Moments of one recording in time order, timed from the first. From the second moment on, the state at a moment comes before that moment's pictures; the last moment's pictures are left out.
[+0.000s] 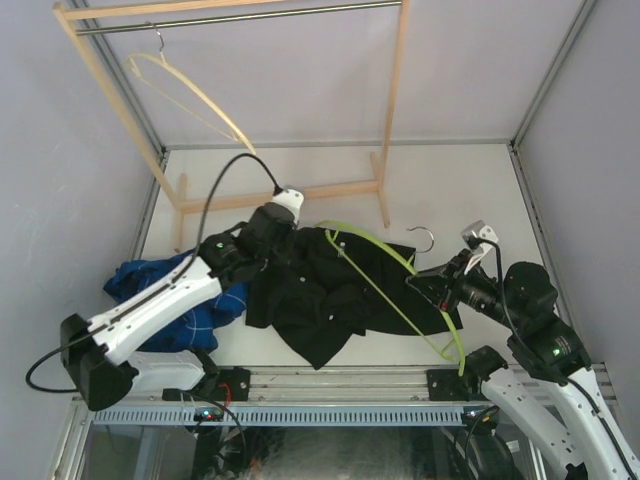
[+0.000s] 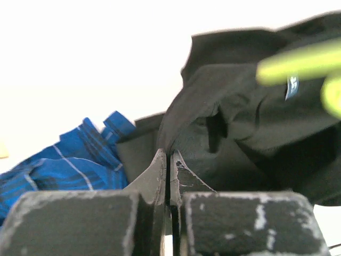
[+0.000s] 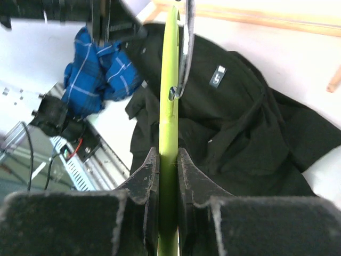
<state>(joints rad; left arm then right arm) -0.82 1.23 1.10 -0.65 -0.42 -0.24 0.46 0.41 0.78 -0.60 -0.37 0.33</state>
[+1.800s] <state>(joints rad) -1.20 1.34 1.70 -0.83 -0.28 -0.01 0.76 0.74 0.71 -0.01 -0.31 0.18</state>
